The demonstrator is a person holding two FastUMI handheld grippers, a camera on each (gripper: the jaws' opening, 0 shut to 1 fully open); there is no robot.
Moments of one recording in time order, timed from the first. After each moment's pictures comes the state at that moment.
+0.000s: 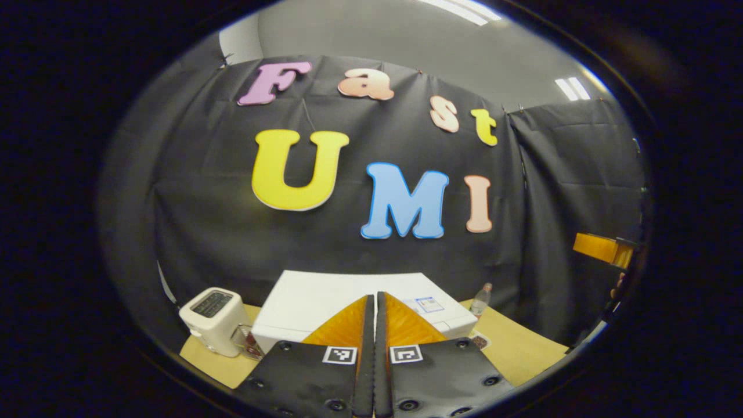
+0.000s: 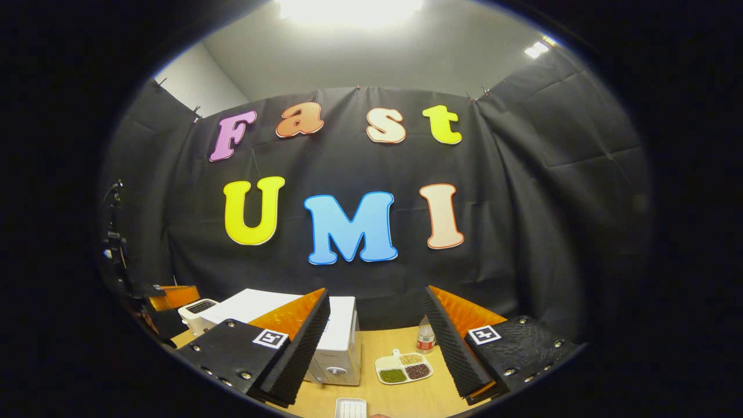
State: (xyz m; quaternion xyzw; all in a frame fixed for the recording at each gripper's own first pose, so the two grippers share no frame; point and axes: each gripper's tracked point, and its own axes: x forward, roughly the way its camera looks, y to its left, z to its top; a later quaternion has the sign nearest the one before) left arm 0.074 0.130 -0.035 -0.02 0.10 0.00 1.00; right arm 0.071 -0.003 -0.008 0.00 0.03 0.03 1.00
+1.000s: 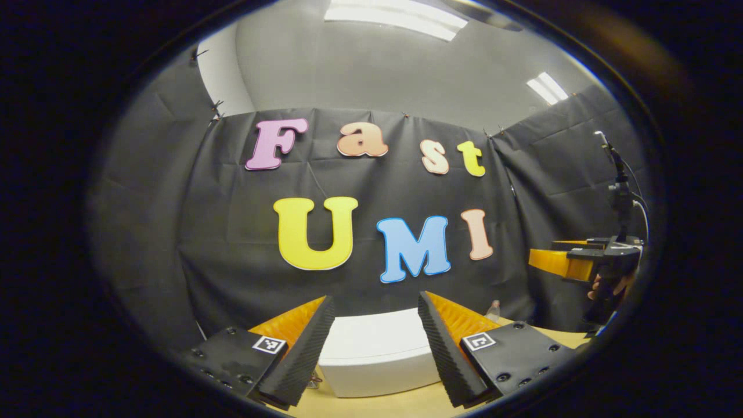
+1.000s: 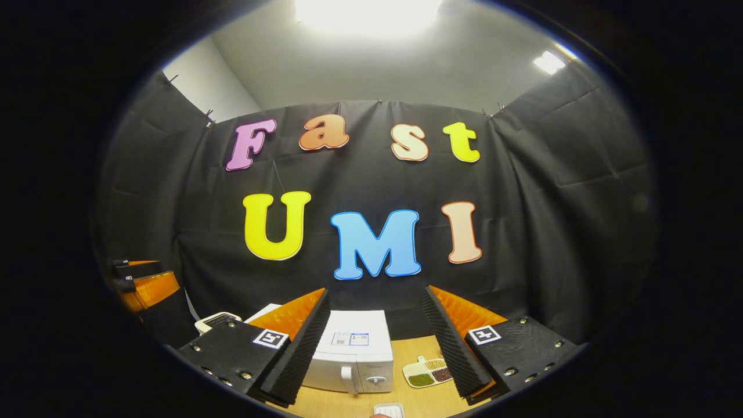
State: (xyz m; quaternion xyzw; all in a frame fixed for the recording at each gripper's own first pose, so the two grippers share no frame) left arm 0.004 0.148 0.037 0.05 0.02 -0.03 1.00; right arm 0.048 0.083 0.025 0.00 0.01 0.03 1.00
